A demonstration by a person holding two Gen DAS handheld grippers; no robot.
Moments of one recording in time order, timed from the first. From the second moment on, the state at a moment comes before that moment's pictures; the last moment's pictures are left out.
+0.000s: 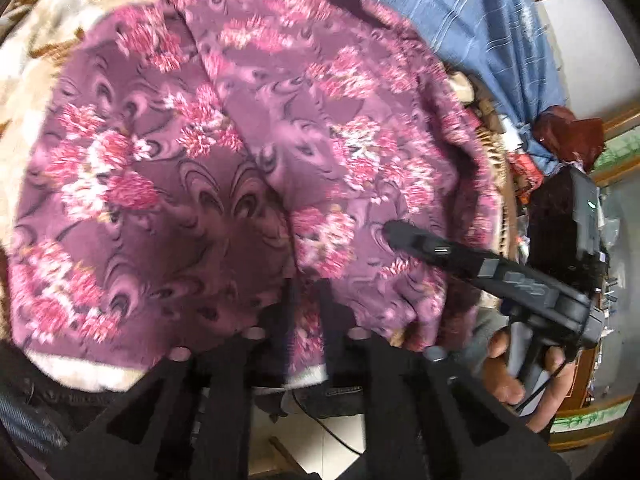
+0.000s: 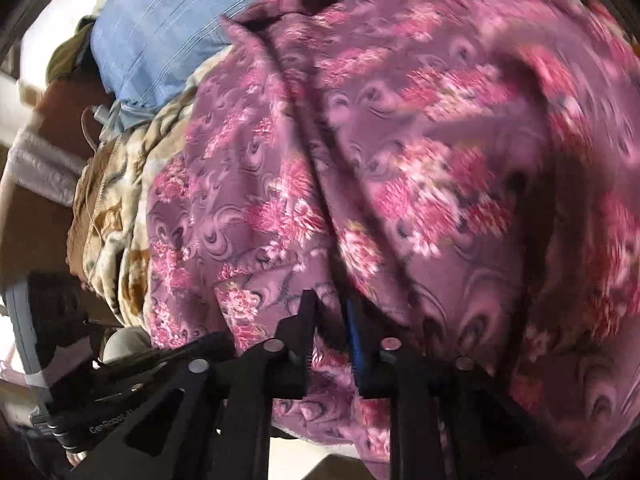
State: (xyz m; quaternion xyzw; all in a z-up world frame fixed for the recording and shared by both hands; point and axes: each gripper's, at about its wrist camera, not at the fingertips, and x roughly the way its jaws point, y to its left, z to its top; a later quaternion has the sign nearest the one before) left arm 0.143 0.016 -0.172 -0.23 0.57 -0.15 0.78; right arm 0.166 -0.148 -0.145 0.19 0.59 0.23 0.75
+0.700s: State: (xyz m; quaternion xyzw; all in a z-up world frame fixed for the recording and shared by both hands) left arm 0.147 -0.169 -0.127 -0.08 0.55 -0.30 0.78; right arm 0.172 -0.378 -0.123 0.34 0.46 0.14 0.81
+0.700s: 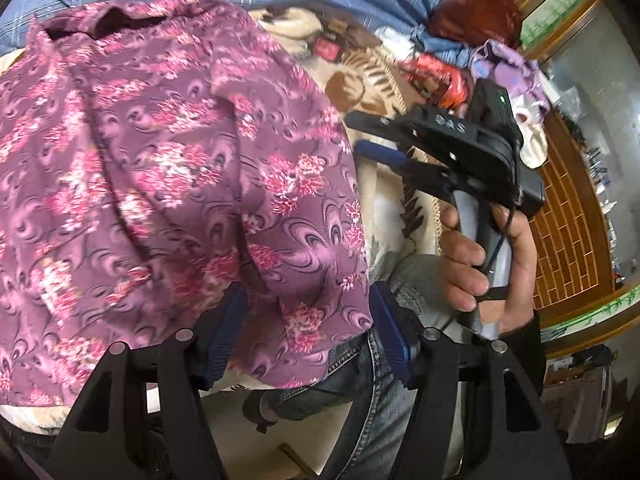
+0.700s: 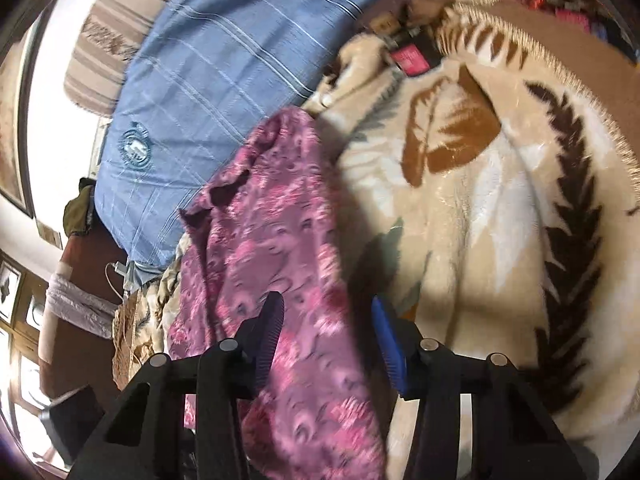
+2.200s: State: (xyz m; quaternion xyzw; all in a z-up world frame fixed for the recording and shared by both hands) left arm 0.167 -0.030 -0.158 -0.23 0.55 -0.18 0.78; right arm 0.179 -0.383 -0.147 0.44 0.41 0.27 0.75
